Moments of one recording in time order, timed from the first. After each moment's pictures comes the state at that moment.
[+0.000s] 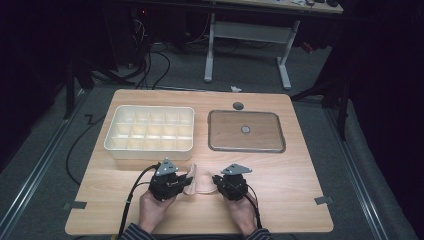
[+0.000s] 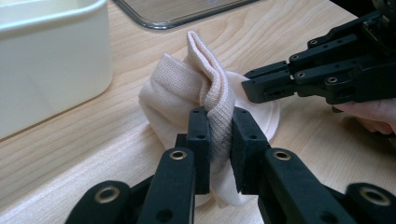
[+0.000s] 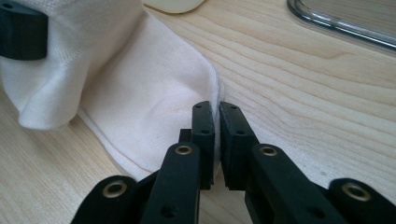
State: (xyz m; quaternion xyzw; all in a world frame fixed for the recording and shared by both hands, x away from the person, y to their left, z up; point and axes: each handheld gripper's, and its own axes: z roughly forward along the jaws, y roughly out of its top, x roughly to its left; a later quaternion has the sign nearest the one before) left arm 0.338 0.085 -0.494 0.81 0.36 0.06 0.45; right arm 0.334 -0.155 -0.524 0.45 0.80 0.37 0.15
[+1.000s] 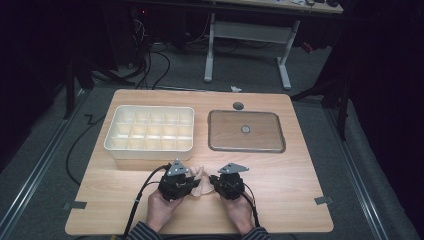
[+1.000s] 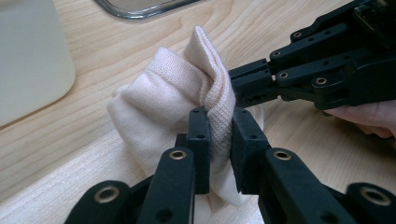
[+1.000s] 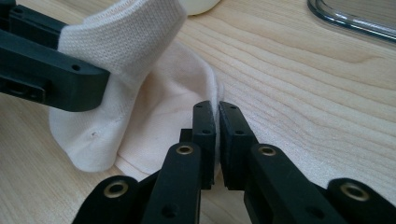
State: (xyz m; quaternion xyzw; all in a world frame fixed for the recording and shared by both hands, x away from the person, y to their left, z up) left arm 0.343 0.063 -0.504 0.83 0.35 0.05 0.44; right arm 0.338 -0.148 -0.526 0.45 0.80 0.38 0.13
